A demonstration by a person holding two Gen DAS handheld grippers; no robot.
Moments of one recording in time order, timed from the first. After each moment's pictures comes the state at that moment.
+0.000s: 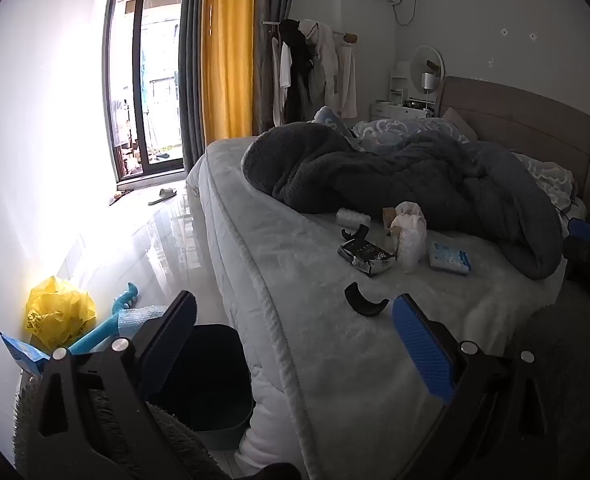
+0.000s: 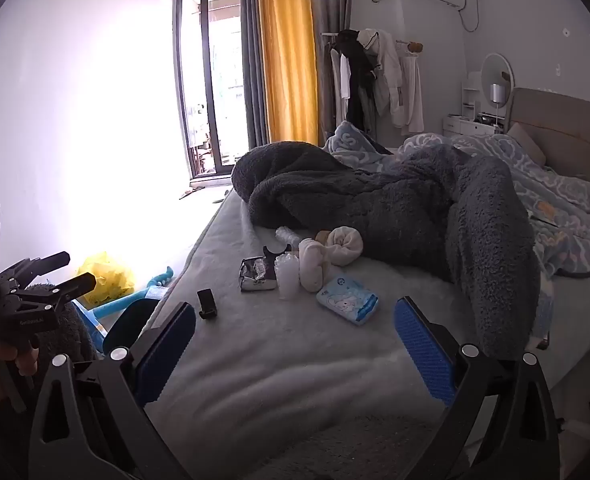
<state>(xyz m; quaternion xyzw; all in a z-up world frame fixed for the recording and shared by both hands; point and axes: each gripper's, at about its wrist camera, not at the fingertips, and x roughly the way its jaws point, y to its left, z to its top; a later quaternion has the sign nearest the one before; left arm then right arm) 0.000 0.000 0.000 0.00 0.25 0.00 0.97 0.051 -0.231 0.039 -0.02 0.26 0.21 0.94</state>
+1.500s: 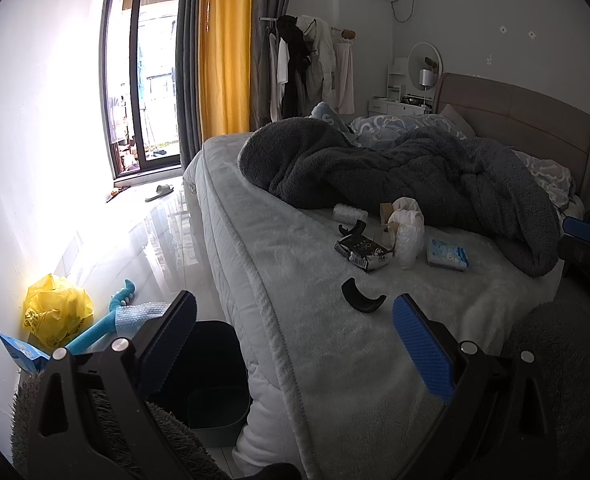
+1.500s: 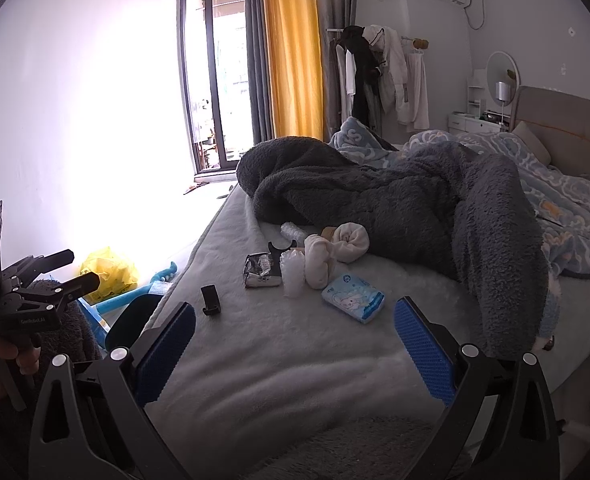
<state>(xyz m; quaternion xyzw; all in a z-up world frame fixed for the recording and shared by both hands) 0.000 -0.004 -0.004 0.00 0.26 0.00 0.97 0.056 -0.222 0.035 -0.03 0.26 0.21 0.94</state>
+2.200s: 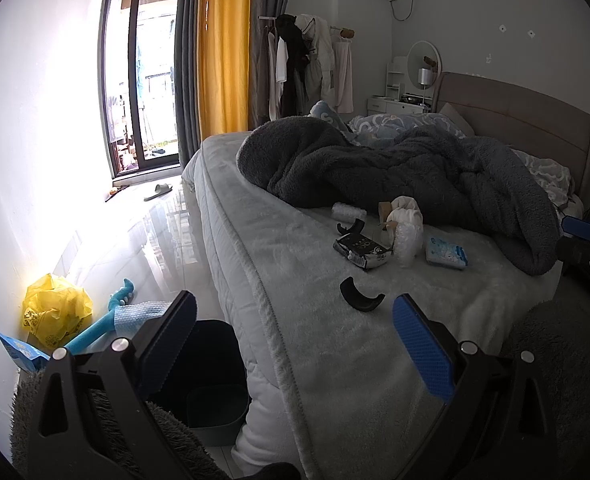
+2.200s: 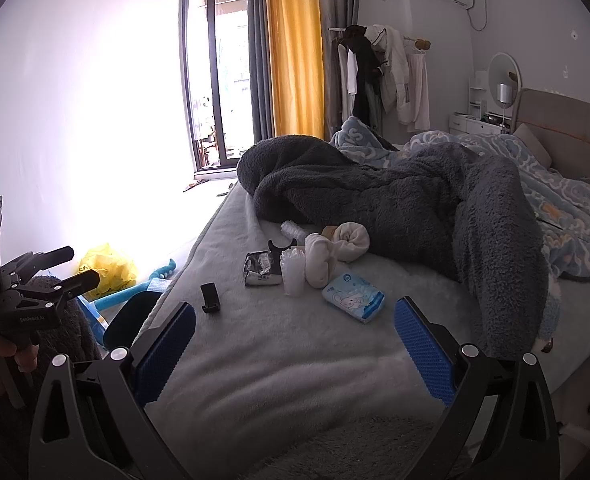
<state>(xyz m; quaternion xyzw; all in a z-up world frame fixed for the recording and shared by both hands) 0.000 -0.005 -0.007 0.00 0.26 0.00 0.97 0.055 -0.220 0.033 -0.03 0.26 0.21 0.94</state>
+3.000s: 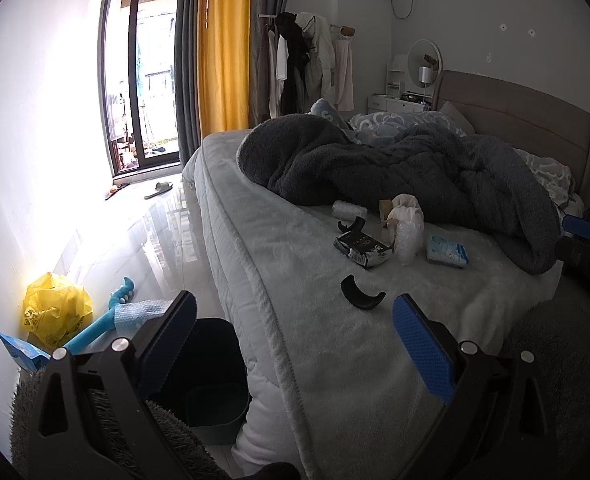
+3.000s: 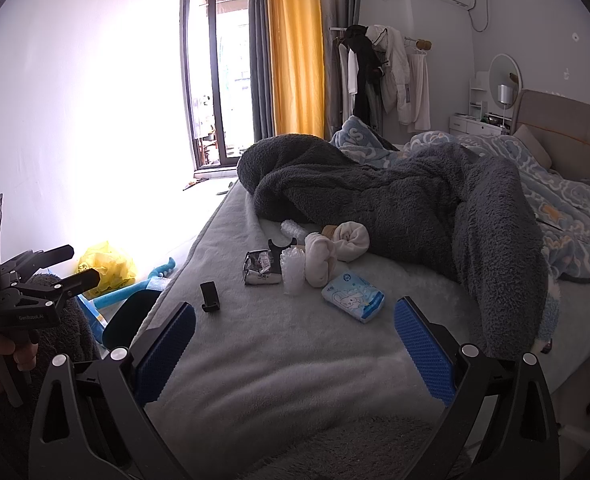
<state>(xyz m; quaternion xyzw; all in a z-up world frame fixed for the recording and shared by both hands) -0.001 -0.010 -0.012 0.00 0.26 0.00 0.96 0.055 -0.219 0.033 -0.03 0.26 0.21 0.94</state>
